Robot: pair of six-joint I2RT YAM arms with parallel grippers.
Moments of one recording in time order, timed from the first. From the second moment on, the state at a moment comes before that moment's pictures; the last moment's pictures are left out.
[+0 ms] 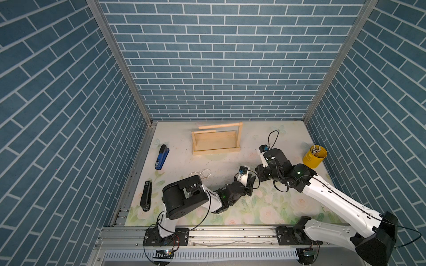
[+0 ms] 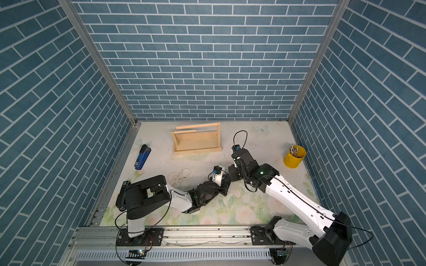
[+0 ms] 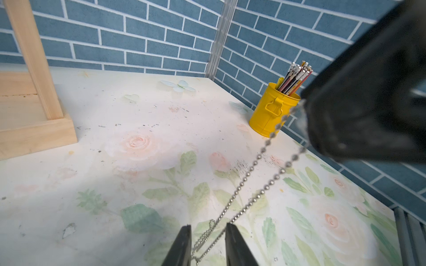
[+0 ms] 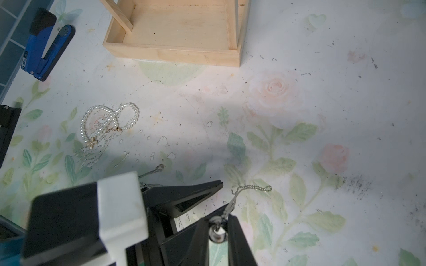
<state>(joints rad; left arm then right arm) -1.15 1.94 0.73 1.02 -0.36 -0.41 0.78 1.11 0.98 -0.75 0.10 0.40</state>
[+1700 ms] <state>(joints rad) -1.03 1.93 0.77 0.99 -0.14 -0.37 0.78 1.04 0.97 -0.75 0.16 0.40</state>
